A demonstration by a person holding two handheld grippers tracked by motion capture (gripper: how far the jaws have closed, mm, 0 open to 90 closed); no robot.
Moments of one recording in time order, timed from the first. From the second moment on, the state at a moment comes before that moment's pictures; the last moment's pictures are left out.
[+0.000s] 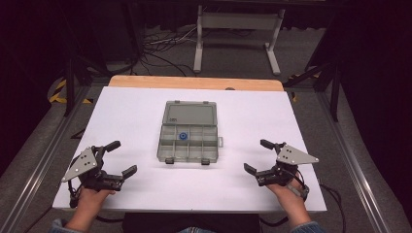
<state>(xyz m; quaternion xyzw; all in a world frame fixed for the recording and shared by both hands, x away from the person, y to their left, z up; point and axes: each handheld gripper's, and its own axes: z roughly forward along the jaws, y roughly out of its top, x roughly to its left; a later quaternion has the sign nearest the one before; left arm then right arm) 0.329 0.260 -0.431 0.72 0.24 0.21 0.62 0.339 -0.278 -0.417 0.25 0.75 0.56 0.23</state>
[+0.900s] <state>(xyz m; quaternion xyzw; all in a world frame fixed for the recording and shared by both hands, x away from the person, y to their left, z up) 0.338 0.266 -0.445 0.69 0.25 0.20 0.65 0.343 -0.288 -0.445 0.27 0.75 0.56 0.21</state>
